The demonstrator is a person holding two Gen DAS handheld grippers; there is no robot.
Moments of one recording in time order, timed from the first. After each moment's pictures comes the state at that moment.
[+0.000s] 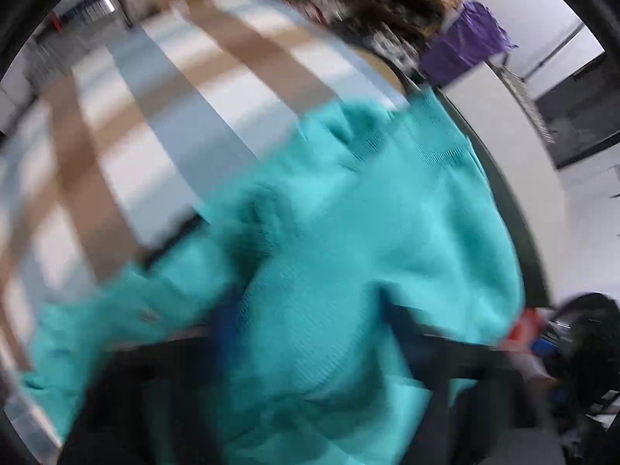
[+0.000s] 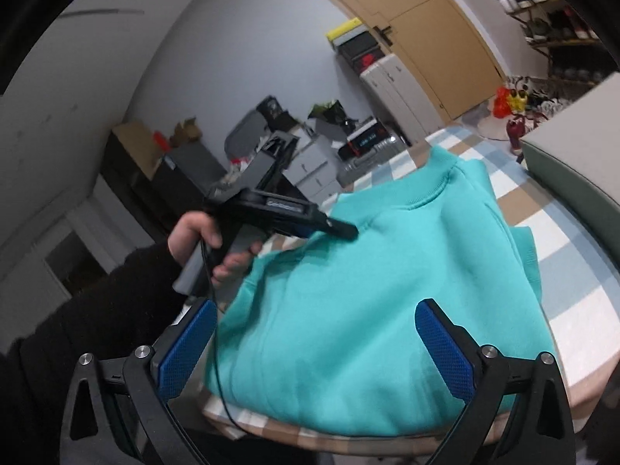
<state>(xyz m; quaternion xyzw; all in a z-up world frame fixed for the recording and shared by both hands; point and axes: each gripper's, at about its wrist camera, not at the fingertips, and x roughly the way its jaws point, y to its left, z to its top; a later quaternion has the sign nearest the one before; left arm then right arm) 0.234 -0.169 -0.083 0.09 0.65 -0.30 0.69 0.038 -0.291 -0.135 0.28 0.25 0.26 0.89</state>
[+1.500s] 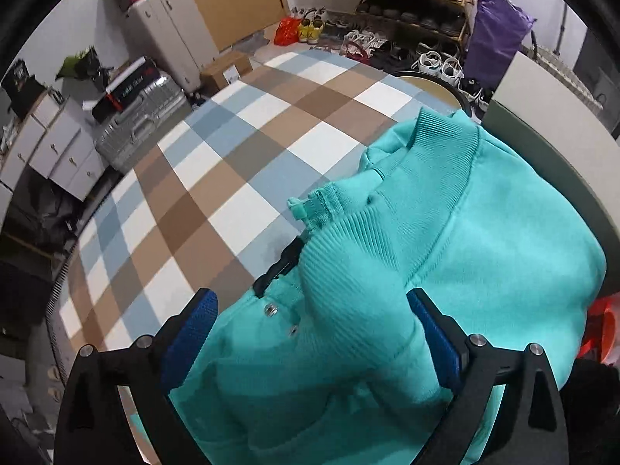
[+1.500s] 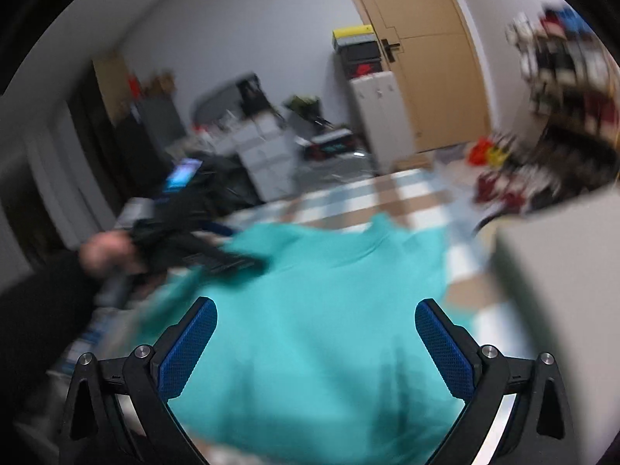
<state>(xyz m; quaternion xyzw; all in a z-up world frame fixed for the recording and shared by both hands) 0.227 -0.151 -0.039 0.23 0.51 -0.22 0.80 0.098 -0.296 -0.092 0.11 0.27 0.16 0.94</state>
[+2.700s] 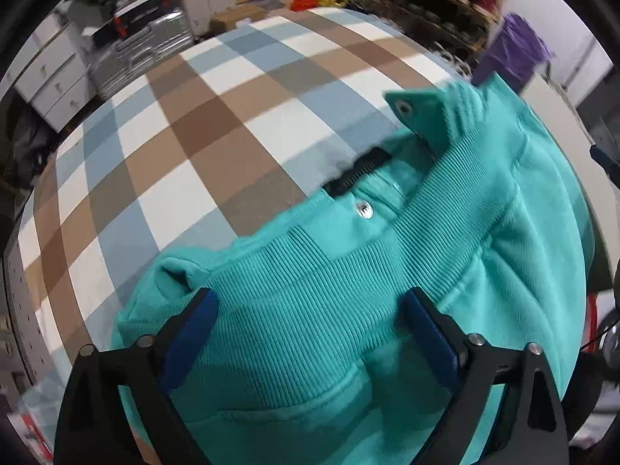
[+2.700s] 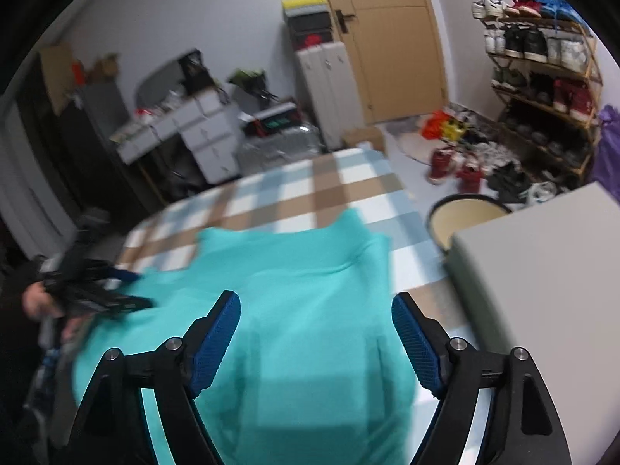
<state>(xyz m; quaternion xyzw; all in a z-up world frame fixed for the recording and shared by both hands) 0.227 -0.059 -0.061 0.15 0.58 -0.24 0.77 0.147 -0.314 -0.102 0.13 0.33 0.09 0.93</state>
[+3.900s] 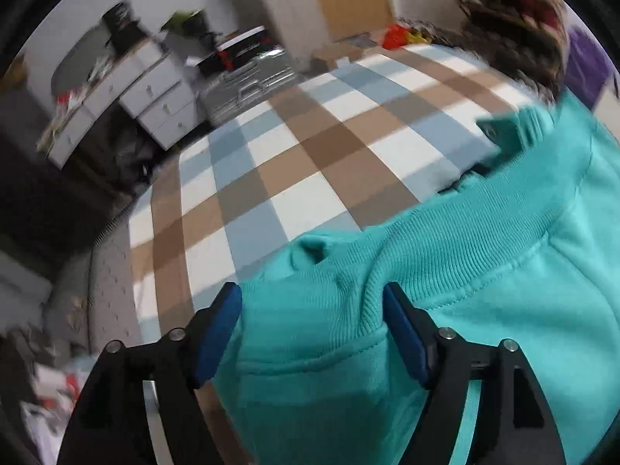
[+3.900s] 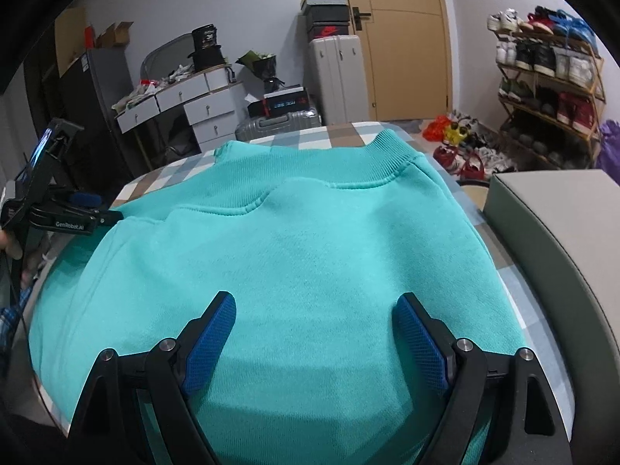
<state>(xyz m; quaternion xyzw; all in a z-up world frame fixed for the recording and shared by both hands) 0.212 -0.016 -0.045 0.17 0.49 -0.06 0.85 0.140 -0.245 -0.168 0.07 0.34 0.06 0.94</state>
